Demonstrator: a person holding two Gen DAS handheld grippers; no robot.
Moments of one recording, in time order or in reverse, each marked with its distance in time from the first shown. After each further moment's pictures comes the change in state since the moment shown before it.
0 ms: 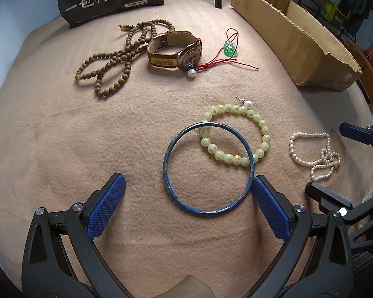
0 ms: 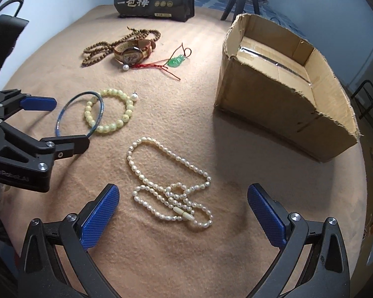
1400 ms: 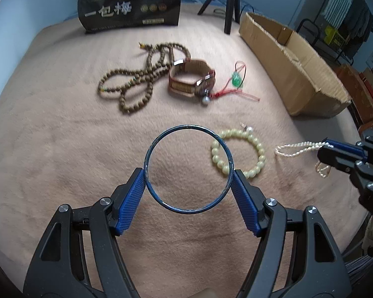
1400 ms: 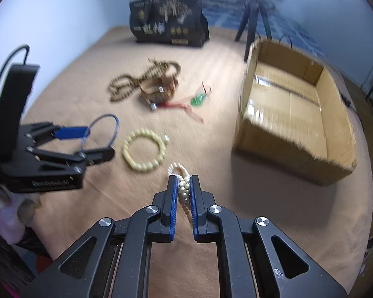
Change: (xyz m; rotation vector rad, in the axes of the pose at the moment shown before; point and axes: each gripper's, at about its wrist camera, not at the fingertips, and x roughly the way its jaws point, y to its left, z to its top) left arm -0.036 0.018 0.003 -0.073 -0.101 -0.042; right arm -0.040 0.008 0.031 0.030 -0.090 0.138
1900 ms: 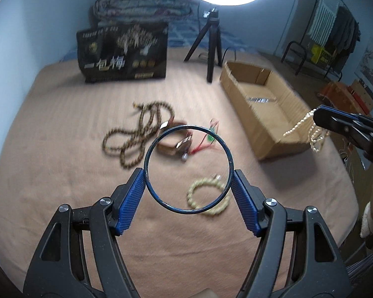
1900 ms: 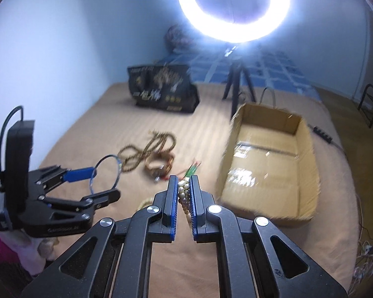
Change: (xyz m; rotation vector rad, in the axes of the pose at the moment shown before) left arm -0.065 -0.023 0.037 0.031 -0.177 -0.038; right arm -0.077 -0.027 0.055 0.082 -0.245 -0.003
